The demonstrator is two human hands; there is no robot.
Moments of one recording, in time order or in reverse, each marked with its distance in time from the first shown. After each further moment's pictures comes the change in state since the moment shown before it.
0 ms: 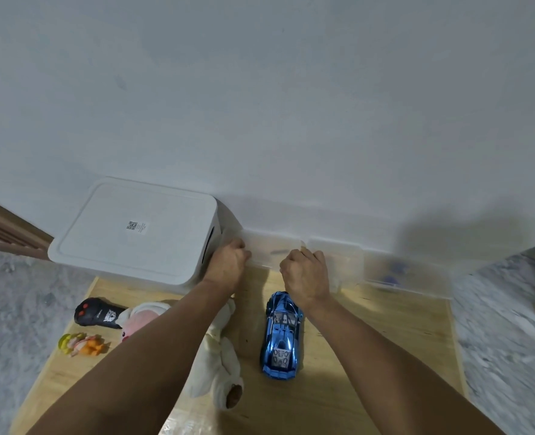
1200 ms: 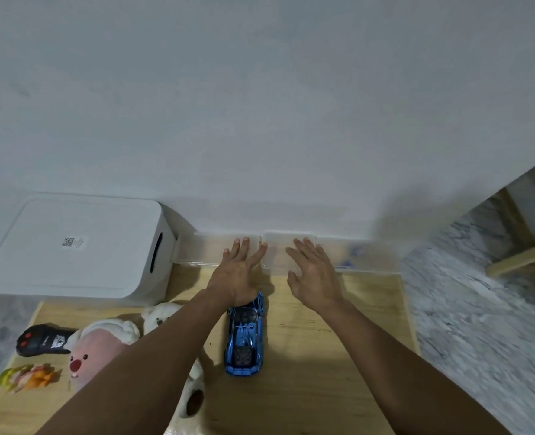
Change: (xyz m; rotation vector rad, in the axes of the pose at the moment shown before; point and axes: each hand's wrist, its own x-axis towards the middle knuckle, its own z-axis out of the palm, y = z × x) left_hand -0.005 0.088 0.019 -0.013 -0.276 0.294; right_hand -0.051 0.093 -0.008 0.235 0.105 0.106
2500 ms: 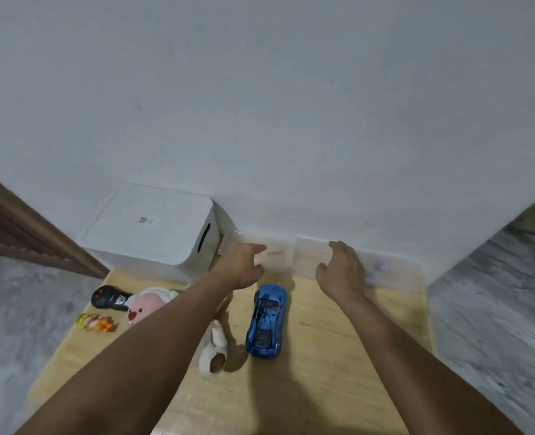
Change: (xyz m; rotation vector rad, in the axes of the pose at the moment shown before) left_hand -0.071 0.005 -0.046 -0.222 0.207 -0.231; right_hand -0.004 -0.036 -0.054 0.159 -0.049 0.332
